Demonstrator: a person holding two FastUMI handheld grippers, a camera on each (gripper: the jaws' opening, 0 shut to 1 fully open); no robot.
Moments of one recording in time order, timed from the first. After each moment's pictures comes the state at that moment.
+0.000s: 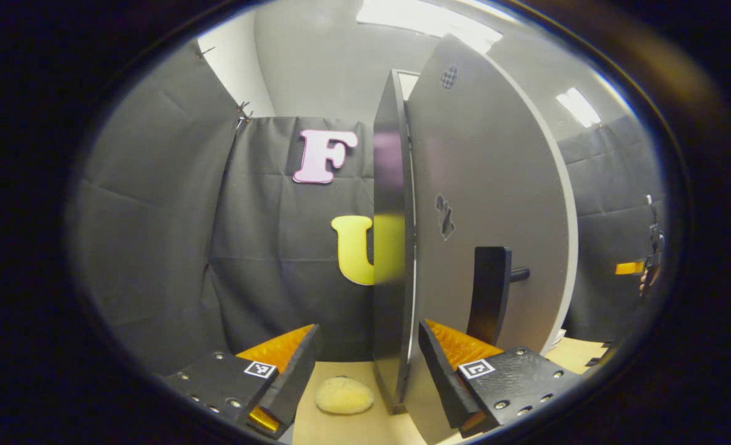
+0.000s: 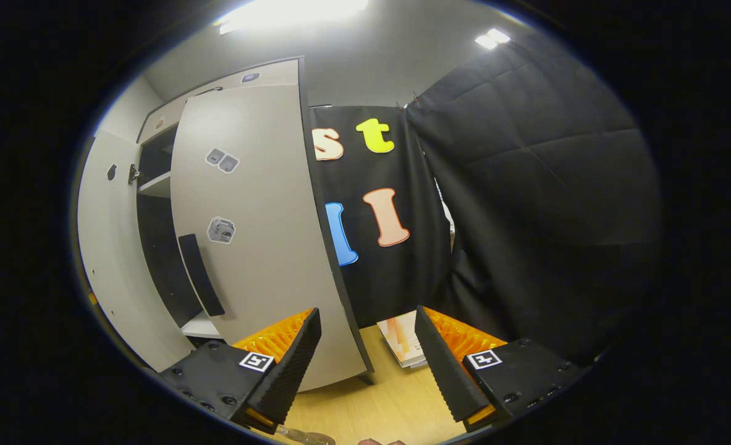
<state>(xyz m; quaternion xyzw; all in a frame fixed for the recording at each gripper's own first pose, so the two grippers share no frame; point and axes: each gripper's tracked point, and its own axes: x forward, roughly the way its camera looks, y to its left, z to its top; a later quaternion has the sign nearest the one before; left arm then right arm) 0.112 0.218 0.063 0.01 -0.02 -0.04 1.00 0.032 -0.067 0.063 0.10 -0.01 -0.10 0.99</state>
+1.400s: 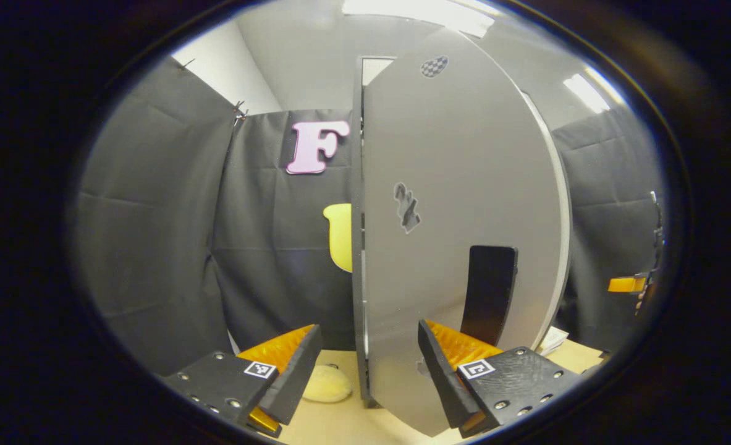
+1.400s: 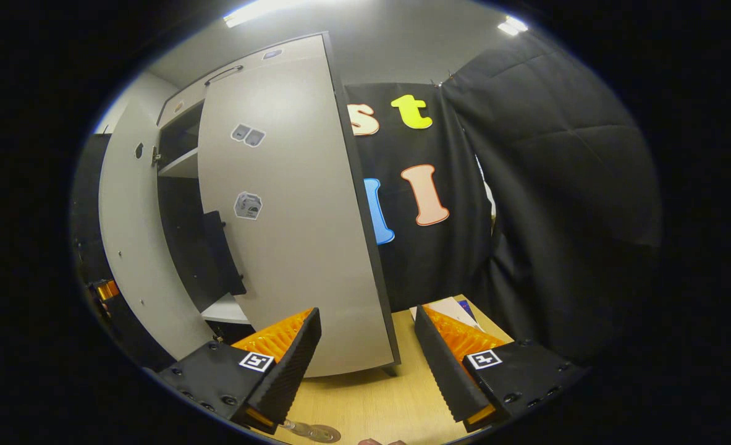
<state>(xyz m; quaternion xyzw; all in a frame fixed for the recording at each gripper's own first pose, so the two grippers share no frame) 0.117 0.122 0.060 0.02 0.02 0.02 1.00 0.079 -0.041 0.052 0.08 0.04 0.00 1.00</state>
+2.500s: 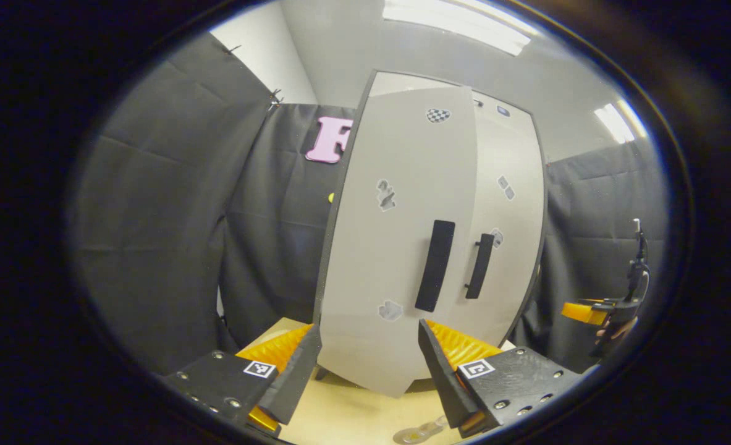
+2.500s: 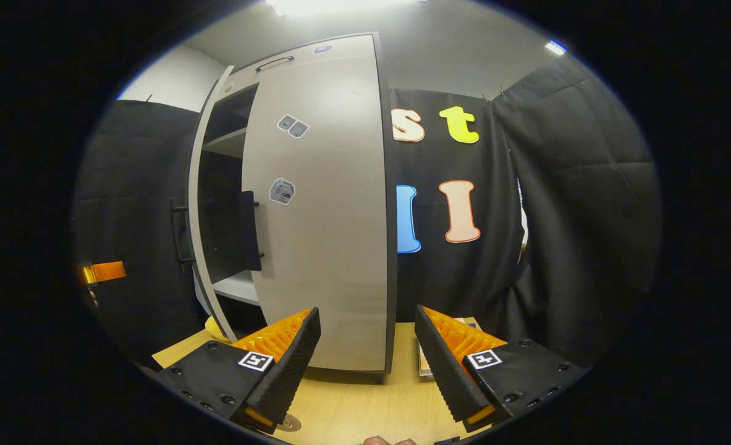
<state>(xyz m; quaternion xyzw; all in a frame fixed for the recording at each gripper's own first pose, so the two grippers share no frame) -0.001 0.049 0.029 -0.07 0.02 0.07 1.00 0.077 -0.044 0.050 -0.01 0.02 0.08 1.00</state>
